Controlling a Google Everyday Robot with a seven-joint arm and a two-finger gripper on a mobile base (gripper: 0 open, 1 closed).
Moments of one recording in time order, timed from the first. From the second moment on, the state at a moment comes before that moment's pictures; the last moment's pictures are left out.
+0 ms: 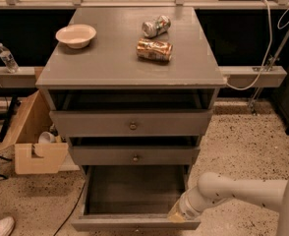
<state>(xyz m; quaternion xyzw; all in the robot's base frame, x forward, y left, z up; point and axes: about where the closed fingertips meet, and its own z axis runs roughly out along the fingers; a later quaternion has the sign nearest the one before) 0.423 -0.113 0.331 -0.52 0.81 0.24 0.11</state>
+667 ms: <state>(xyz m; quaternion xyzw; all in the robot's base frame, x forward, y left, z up) 0.411 -0.112 0.253 -0.55 0.79 0.25 0.08</state>
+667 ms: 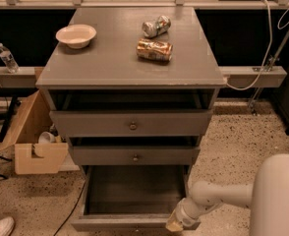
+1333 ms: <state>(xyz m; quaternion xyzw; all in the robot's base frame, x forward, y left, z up) 0.393 -0.106 0.174 -0.57 0.79 0.24 0.08</state>
